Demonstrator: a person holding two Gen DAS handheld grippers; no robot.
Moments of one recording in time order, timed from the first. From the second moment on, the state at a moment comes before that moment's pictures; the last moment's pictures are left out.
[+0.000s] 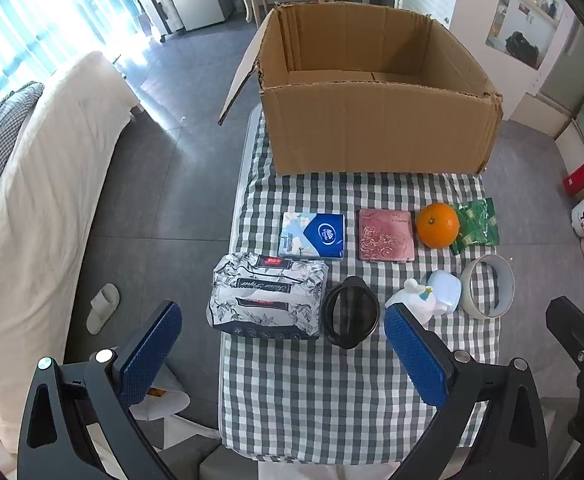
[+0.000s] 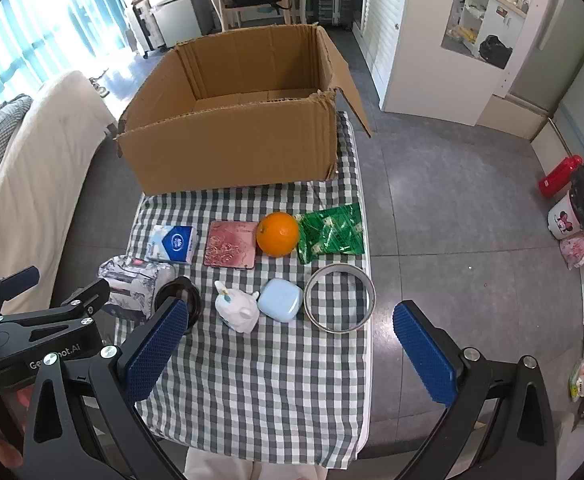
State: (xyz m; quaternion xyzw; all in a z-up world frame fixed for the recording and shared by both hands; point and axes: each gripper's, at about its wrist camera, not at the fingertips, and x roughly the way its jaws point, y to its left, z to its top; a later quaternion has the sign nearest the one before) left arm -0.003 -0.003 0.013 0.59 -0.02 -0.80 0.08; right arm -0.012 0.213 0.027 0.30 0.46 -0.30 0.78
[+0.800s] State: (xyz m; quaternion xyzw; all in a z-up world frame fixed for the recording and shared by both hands) left arm 0.004 -0.032 0.015 0.58 -0.02 -0.81 0.08; right arm -0.007 0.215 0.031 0.27 0.47 -0.26 0.80
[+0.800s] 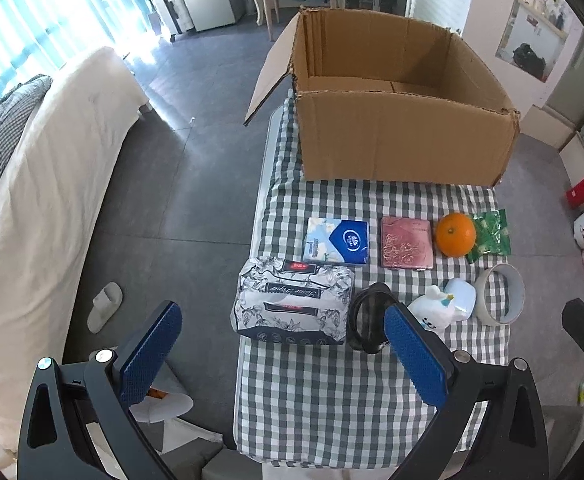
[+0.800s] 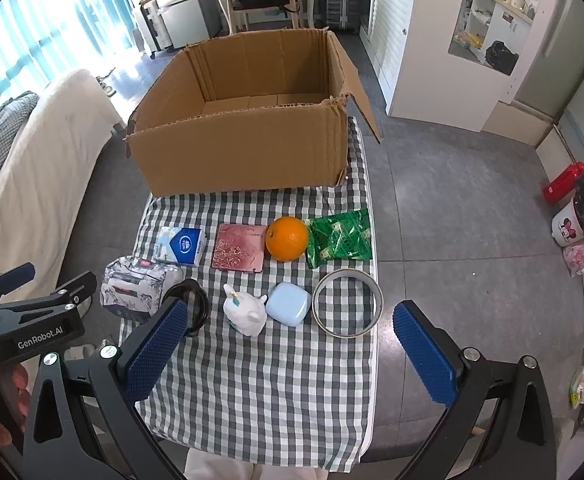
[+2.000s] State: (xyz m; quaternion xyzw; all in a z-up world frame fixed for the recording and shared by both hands) left arm -0.015 -0.074 -0.141 0.63 0.05 -0.78 0.00; right arm 0.003 0.219 -0.027 0.24 0.52 -0.23 0.78
